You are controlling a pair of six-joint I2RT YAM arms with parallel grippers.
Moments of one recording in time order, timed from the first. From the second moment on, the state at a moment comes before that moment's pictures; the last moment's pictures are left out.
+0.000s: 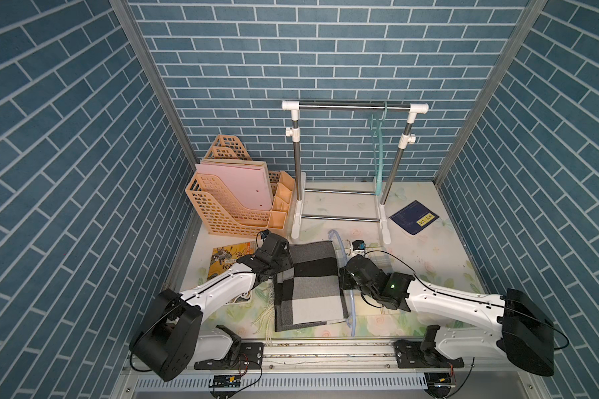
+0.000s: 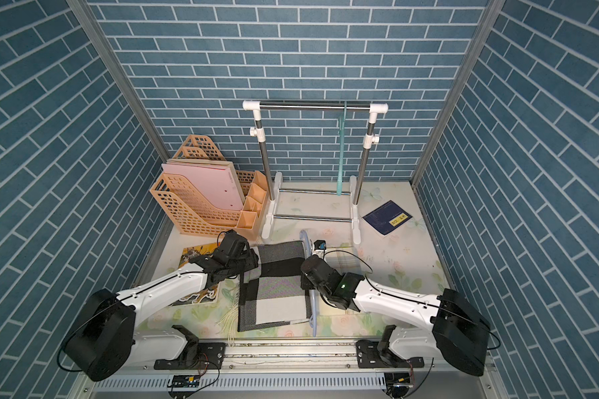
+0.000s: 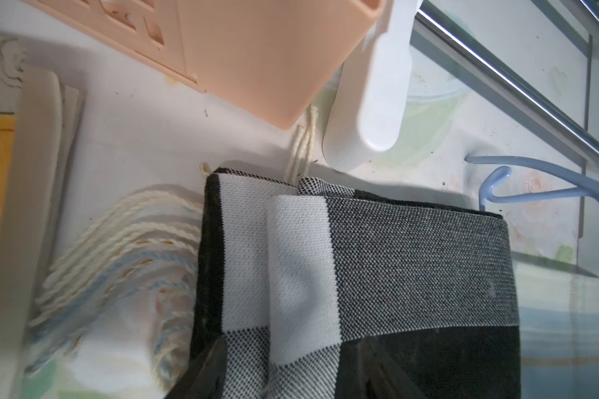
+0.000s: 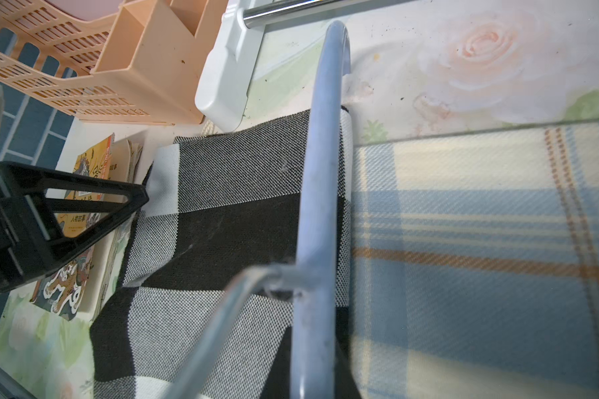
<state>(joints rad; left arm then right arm) -0.53 1.33 0.67 -0.28 -0.09 -0.79 1.06 1.25 0.68 -0.22 0.28 0.83</state>
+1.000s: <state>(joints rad) -0.50 1.16 0.69 -0.35 -0.06 -0.73 1.04 1.21 0.70 -0.29 0.27 0.80</state>
